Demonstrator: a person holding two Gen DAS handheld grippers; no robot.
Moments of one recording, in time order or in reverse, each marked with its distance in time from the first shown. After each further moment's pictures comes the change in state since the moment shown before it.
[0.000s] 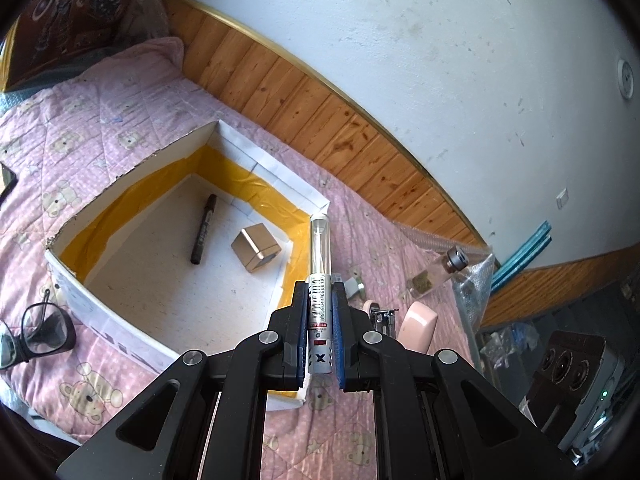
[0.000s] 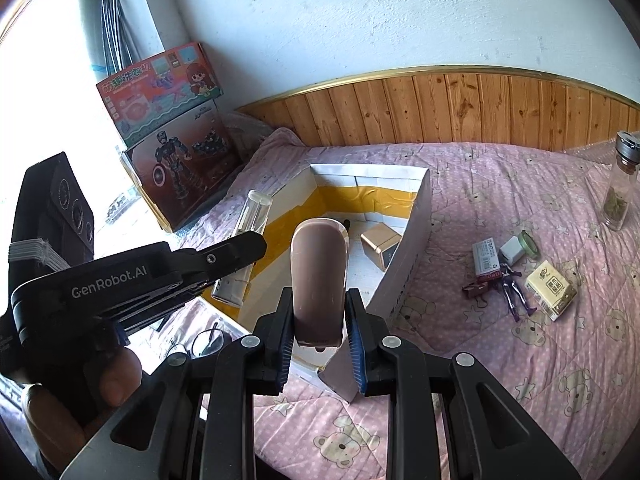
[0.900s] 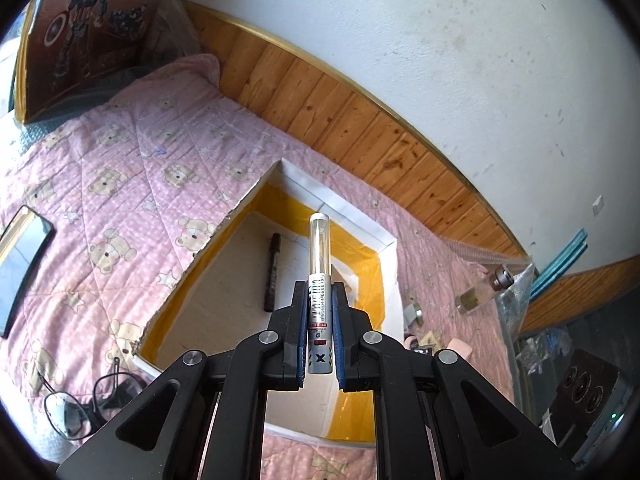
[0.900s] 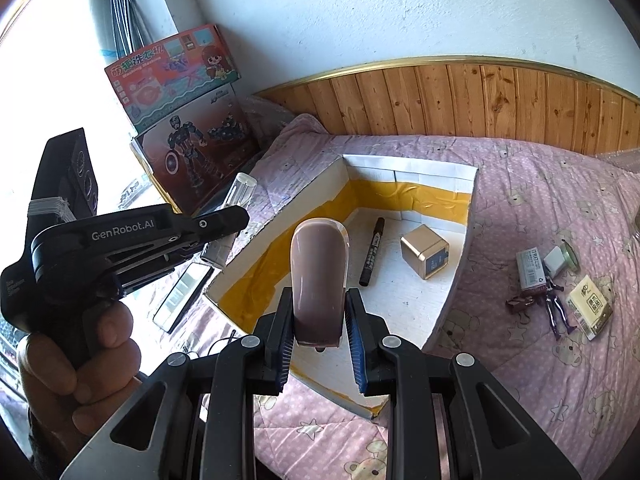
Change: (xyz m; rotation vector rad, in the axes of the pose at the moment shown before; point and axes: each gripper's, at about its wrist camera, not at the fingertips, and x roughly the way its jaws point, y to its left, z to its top) left arm 0.001 0.051 0.060 0.026 0.003 0.145; right arm 0.043 0.029 0.018 -0.028 0.054 0.055
